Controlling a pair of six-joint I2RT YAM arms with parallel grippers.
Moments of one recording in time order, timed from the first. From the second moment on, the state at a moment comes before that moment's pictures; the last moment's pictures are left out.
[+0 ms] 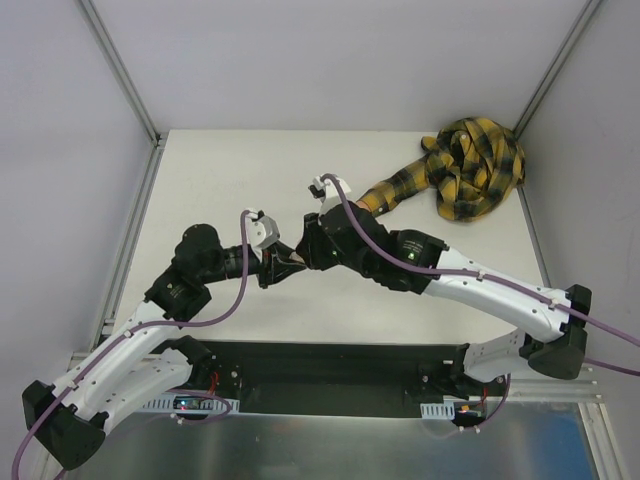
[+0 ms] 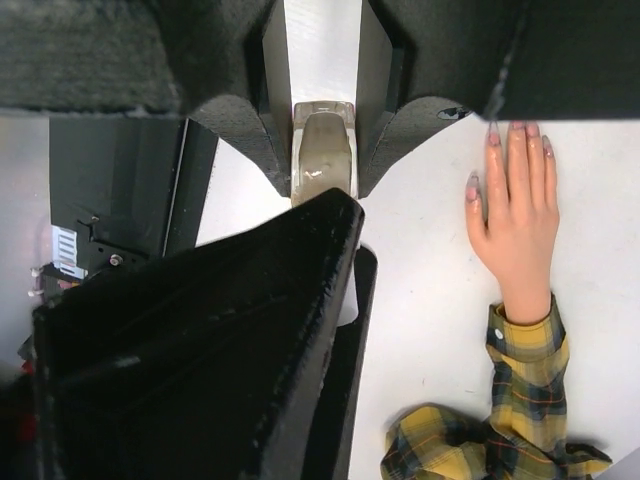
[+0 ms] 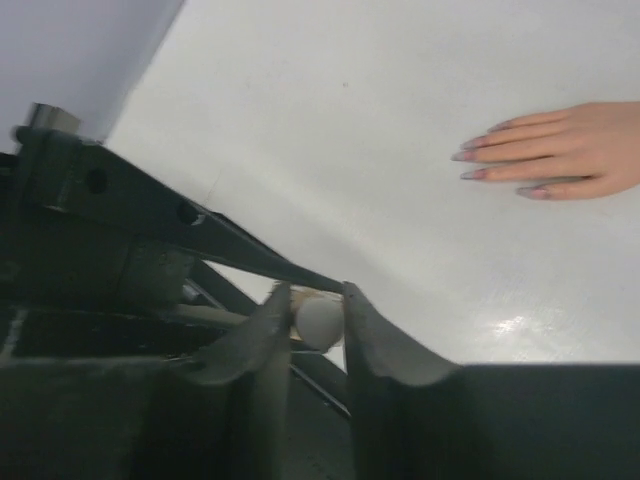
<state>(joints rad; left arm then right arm) -0.60 0.75 0.65 -0.06 0.67 -0.01 1.19 1.39 1.45 -0.63 0.34 0.57</state>
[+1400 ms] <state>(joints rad) -0.59 0.77 0.65 -0.04 0.98 -0.02 1.04 1.16 1.19 -0.39 -0.17 0.38</state>
